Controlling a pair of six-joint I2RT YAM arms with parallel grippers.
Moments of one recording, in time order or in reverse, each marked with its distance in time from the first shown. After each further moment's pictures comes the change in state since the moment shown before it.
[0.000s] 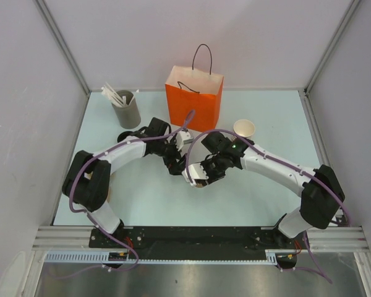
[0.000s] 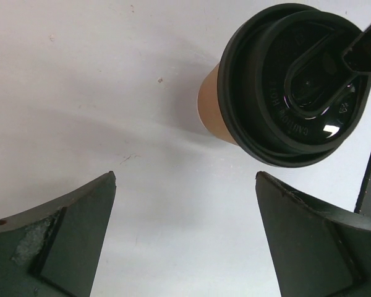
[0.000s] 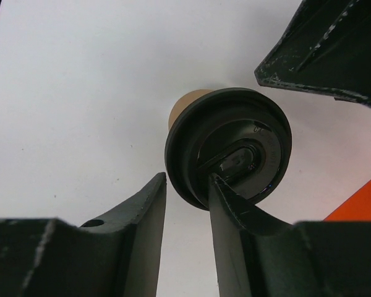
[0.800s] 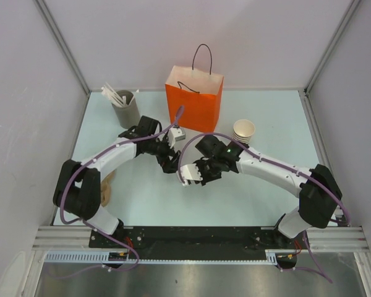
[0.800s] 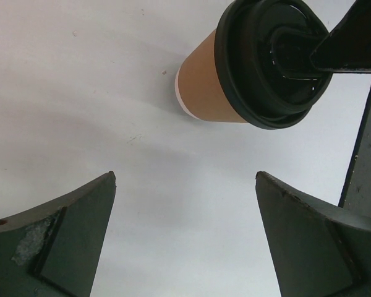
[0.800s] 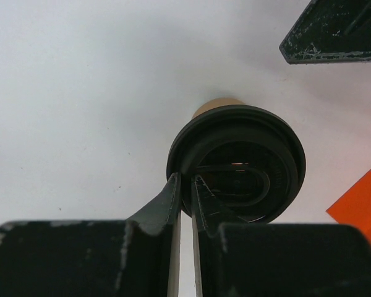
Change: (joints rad) left arm 0.073 -0.108 -0.027 -0.044 0.043 0.010; right arm 0.055 0.022 0.000 0.054 0.098 0.136
